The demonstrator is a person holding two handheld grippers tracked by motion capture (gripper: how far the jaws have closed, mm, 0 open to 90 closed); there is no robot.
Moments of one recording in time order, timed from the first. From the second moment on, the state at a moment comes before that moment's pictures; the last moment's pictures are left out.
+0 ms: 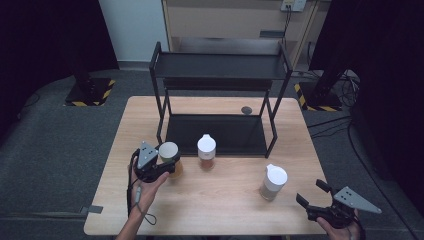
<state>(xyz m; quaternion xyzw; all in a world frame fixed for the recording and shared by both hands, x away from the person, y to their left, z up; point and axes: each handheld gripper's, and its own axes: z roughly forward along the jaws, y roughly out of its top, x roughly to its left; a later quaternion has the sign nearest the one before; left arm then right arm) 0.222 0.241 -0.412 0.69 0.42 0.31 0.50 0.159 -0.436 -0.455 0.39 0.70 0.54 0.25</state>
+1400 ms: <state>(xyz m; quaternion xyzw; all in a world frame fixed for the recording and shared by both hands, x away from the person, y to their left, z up) 0.314 0.194 -0.401 0.69 0.44 0.35 0.47 0.159 -0.438 -0.456 0.39 0.70 0.55 0.24</state>
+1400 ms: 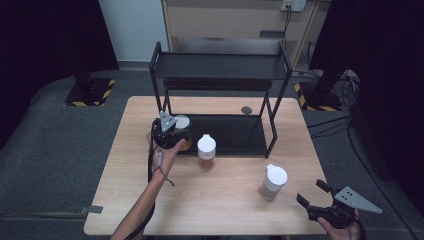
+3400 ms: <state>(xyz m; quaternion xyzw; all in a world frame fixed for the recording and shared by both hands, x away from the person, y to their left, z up) 0.337 0.184 -0.424 0.67 0.46 0.35 0.46 0.160 -0.440 -0.457 0.40 0.69 0.55 0.24</state>
